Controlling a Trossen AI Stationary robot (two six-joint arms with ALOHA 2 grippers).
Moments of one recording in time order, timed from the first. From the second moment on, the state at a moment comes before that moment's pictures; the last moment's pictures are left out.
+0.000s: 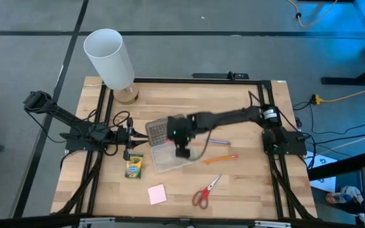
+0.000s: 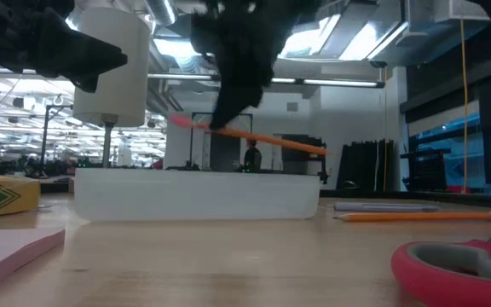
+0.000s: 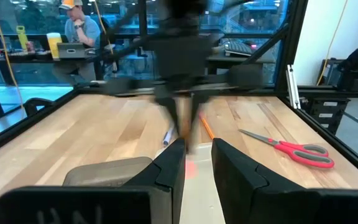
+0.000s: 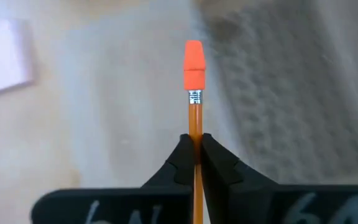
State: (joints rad) left arm -0.40 0.67 0.08 0.55 -0.45 -0.05; right arm 0.07 2.08 1.74 -0.73 -0.07 0.07
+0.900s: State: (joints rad) left arm -0.40 0.67 0.08 0.55 -0.45 -0.05; right arm 0.06 2.07 1.90 -1.22 0.05 0.15
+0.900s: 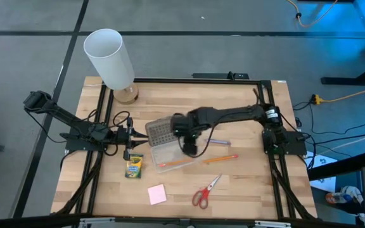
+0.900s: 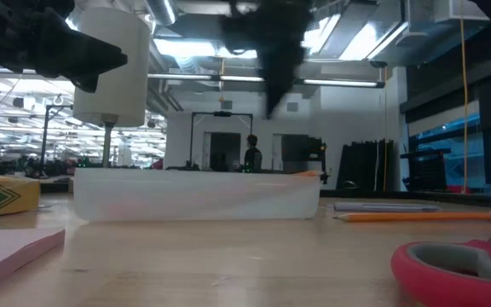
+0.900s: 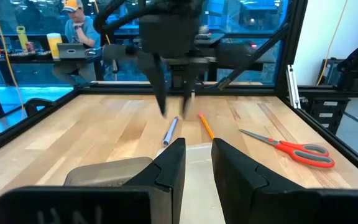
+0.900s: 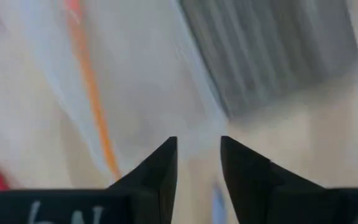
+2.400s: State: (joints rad) left arm -0.40 0.67 0.08 0.55 -0.45 -0.07; right arm 0.22 1.95 1.40 -0.80 0.05 0.38
